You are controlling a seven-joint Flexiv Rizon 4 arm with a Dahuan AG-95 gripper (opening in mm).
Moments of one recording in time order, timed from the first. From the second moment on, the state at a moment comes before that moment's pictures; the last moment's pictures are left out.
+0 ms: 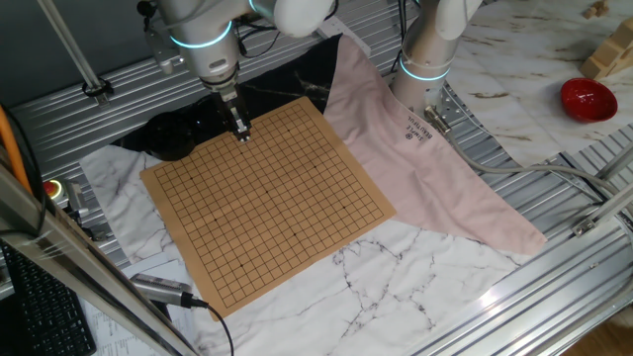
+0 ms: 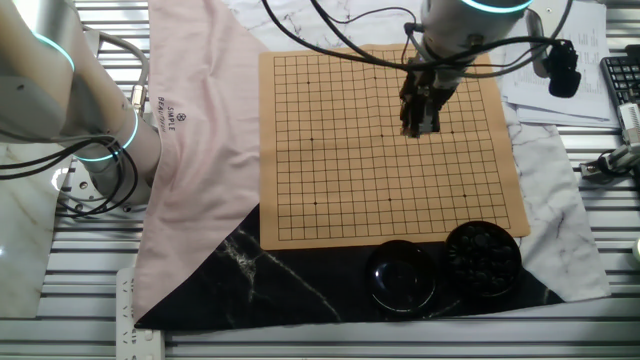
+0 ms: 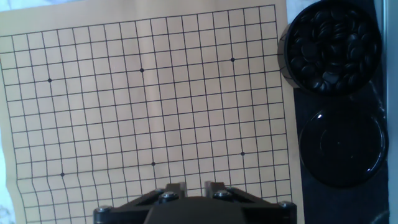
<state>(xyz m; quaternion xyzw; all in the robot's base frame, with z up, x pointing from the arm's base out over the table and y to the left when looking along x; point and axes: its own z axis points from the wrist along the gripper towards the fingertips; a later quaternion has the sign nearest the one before) 0.499 0.000 0.170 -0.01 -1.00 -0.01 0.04</state>
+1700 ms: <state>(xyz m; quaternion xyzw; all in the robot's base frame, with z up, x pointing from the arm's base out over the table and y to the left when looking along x) 0.533 -0.082 0.153 0.07 -1.00 0.00 0.04</state>
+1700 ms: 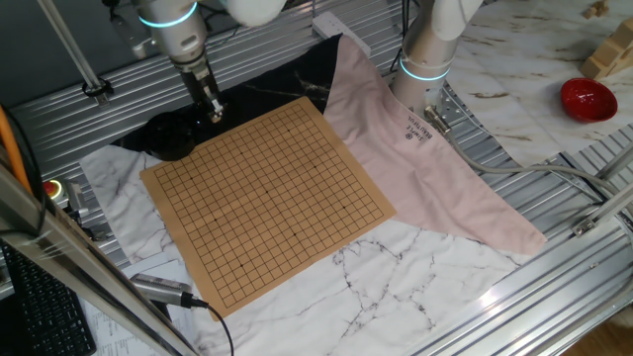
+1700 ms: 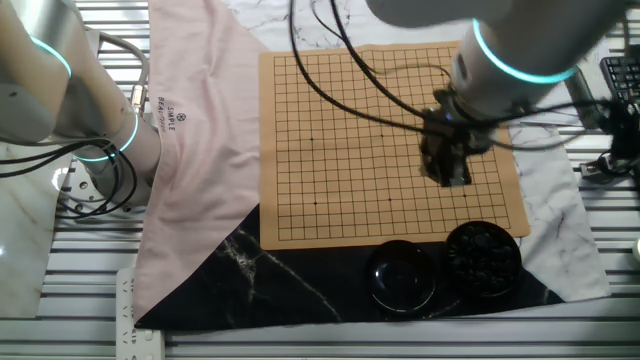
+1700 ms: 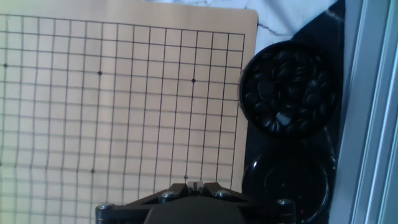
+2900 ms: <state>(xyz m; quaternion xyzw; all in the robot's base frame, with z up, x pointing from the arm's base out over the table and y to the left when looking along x) 0.559 -0.131 0.132 0.10 -0.99 0.01 0.04</state>
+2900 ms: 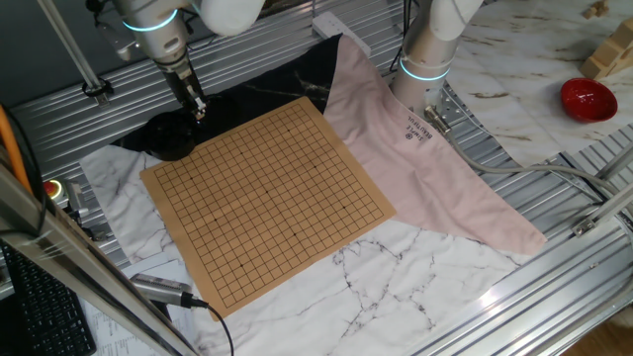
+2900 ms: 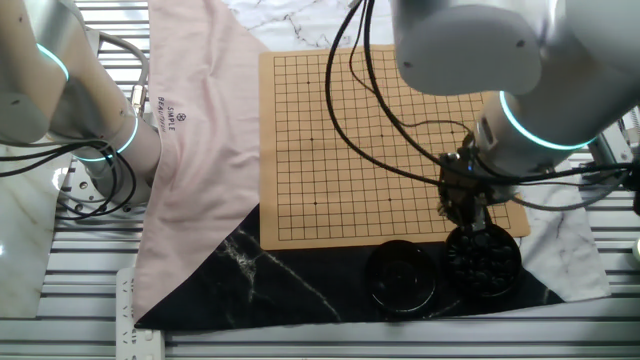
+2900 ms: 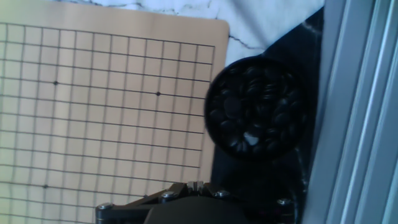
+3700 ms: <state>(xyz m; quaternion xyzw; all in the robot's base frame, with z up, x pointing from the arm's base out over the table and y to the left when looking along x) 0.565 -0.130 0.135 0.09 -1.00 0.02 0.04</state>
